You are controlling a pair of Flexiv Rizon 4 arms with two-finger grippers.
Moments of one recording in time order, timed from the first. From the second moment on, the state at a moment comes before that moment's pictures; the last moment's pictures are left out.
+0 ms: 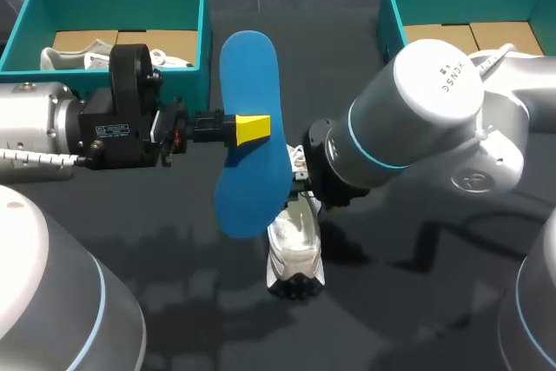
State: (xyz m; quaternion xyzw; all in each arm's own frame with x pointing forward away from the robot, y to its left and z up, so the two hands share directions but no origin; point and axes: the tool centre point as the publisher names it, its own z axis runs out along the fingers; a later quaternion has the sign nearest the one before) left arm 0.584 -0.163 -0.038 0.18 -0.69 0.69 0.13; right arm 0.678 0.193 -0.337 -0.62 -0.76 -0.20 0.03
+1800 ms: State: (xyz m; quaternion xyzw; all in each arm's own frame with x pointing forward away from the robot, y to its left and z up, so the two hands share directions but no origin) left arm 0.594 -0.153 -0.039 0.00 -0.72 0.69 -0.03; right arm 0.685 0.165 -0.251 -0.60 -0.73 -0.30 0.15
